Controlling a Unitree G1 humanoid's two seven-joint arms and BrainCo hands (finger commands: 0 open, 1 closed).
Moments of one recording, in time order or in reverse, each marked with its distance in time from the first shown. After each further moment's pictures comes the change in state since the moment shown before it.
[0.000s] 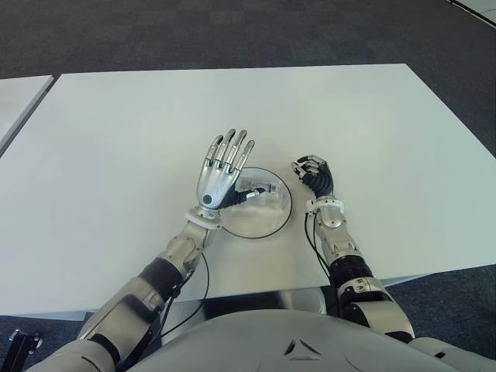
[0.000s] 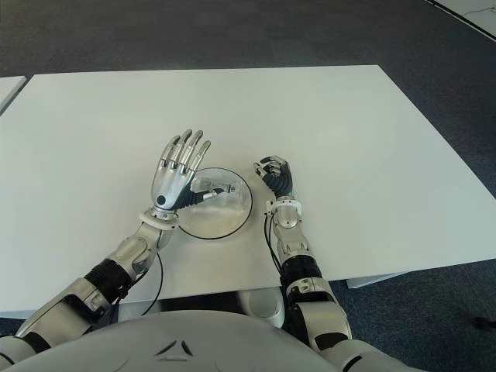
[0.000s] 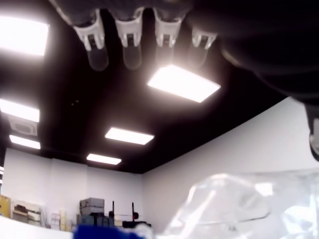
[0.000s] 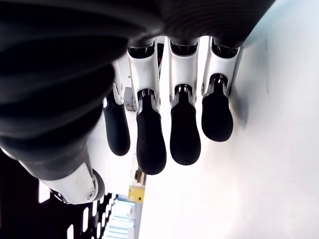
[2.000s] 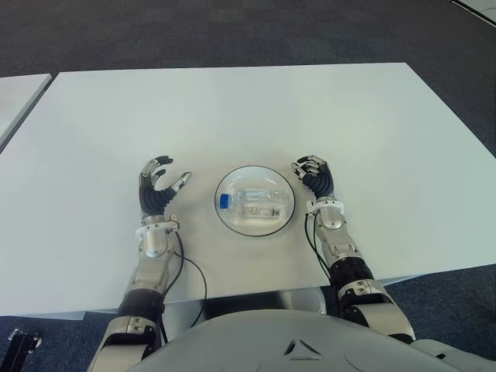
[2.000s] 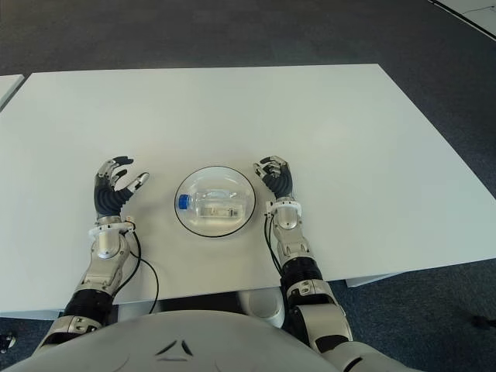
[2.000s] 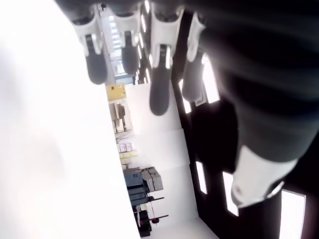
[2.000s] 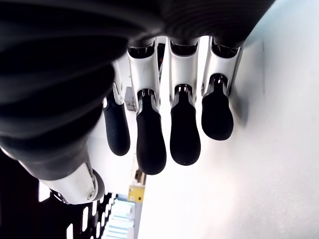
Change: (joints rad) left arm 0.234 -0.125 0.655 -0.003 -1.104 -0.589 -0.769; right arm 0.013 -0.003 0.014 -0.018 0.000 0.000 -0.008
